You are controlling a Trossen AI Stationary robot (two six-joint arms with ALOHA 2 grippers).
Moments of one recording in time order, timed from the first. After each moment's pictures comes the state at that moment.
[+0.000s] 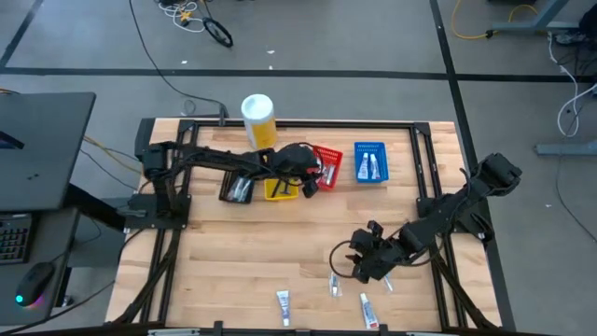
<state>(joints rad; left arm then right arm) 0.18 1.84 1.17 0.12 -0.12 -0.17 0.64 1.50 0.82 -0.39 0.42 0.96</state>
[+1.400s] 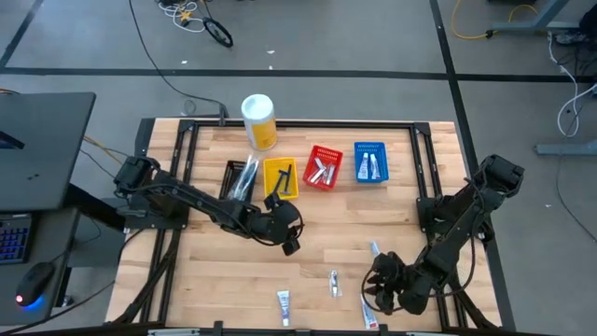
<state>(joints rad) -0.31 1.69 1.09 -0.15 -0.53 -0.54 0.94 1.50 0.82 -0.32 0.44 1.39</state>
